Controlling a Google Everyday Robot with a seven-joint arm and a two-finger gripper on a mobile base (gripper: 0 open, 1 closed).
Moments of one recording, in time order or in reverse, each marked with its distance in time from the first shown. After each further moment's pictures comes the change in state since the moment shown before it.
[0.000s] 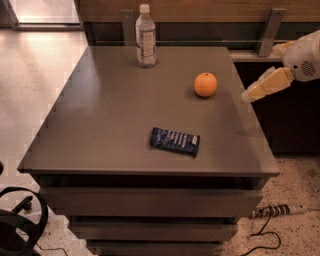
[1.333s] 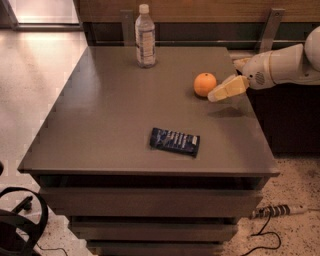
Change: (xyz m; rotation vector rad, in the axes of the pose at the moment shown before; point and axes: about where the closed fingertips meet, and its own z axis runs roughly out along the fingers) arm -0.014 -0.007 0.114 -0.139 -0.169 0.098
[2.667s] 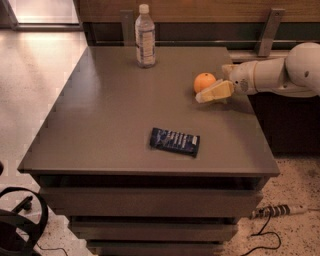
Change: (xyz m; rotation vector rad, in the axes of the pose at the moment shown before) arm 0.005 -0.007 0.045 -0.015 -0.111 0.039
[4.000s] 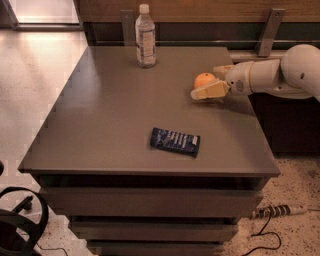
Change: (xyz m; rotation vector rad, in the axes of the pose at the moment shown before) arm -0.006 0.004 0.009 0.013 -0.015 -0.012
